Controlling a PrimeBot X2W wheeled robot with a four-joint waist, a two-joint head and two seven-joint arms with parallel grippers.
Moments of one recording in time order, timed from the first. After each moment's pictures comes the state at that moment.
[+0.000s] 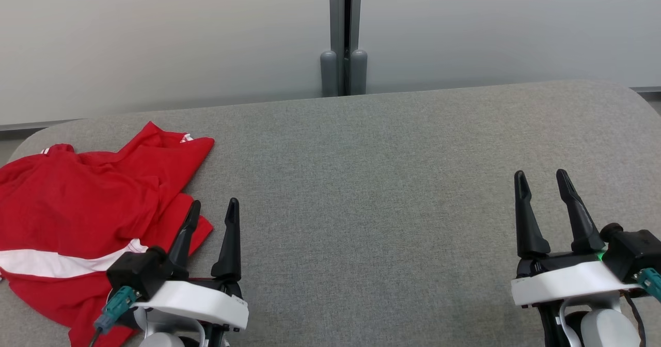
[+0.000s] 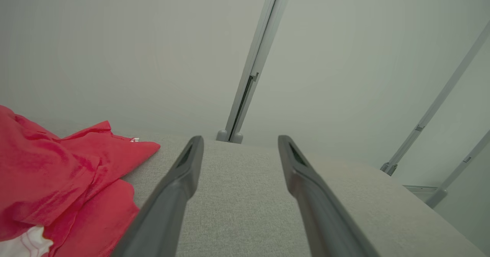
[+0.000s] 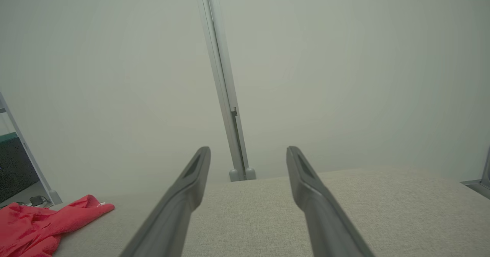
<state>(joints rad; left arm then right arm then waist) -0.06 0.04 -0.15 0.11 -0.46 -0.03 -0.16 -0.11 -0.05 0.05 0.08 0.25 0.13 -0.16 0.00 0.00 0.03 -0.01</state>
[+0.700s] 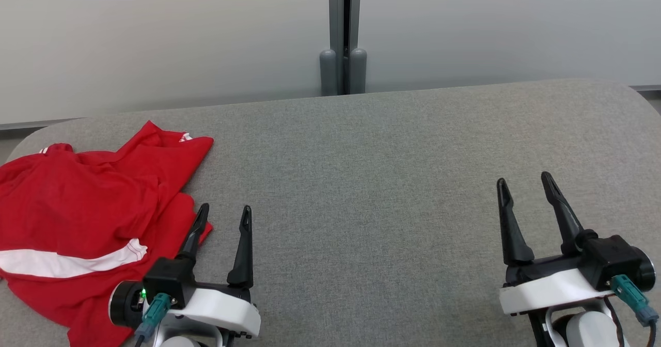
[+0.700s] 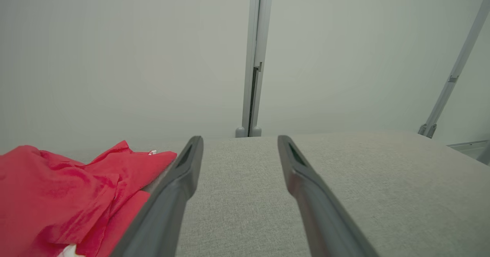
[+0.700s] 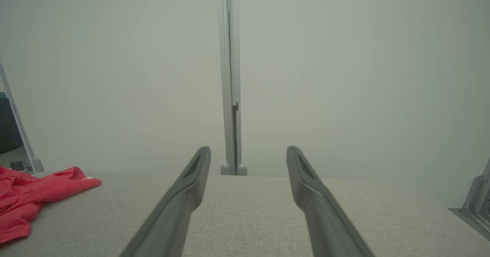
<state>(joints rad) -0.07 0.06 -0.23 0.15 -0.23 0.08 -0.21 -0.11 -0.05 0.07 0.12 0.08 0.13 -0.21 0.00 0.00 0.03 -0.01</state>
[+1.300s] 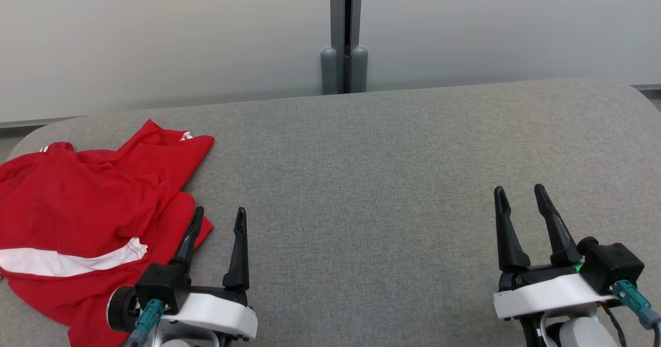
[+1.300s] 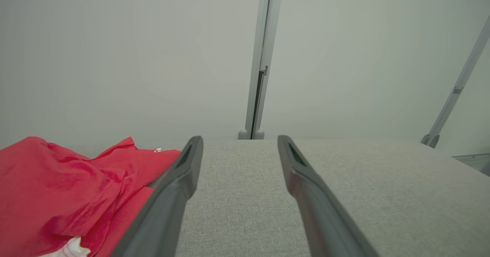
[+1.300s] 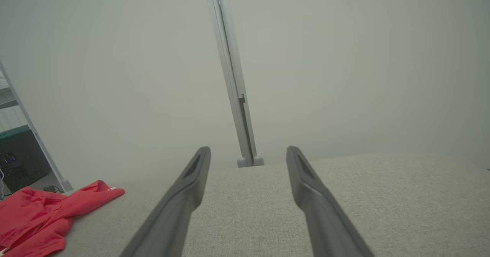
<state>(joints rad) -0.06 0.05 -0.21 0.16 -0.25 0.06 -0.24 -0.11 -0.05 0.11 0.19 0.25 0.13 -0.24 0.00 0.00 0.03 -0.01</state>
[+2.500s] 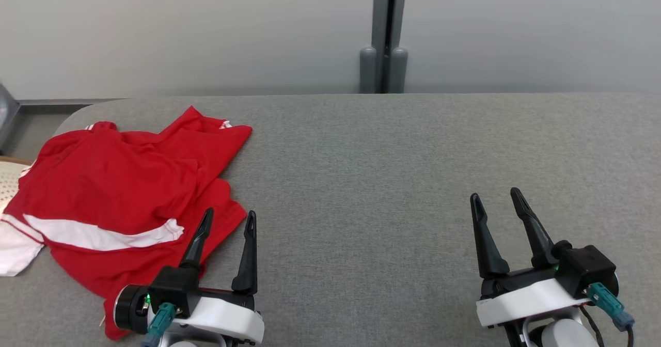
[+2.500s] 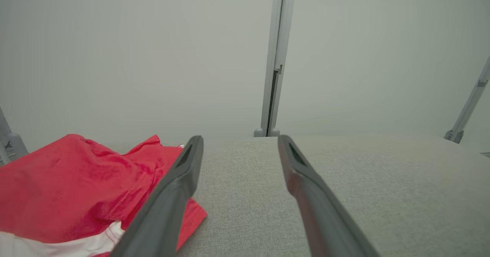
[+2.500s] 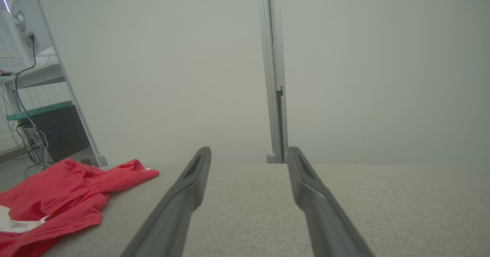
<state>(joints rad) -0.06 0.05 -0.24 0.17 -0.21 0.07 -0.26 -0.12 -0.05 0.17 0.21 0.20 0.13 -0.26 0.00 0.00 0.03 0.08</state>
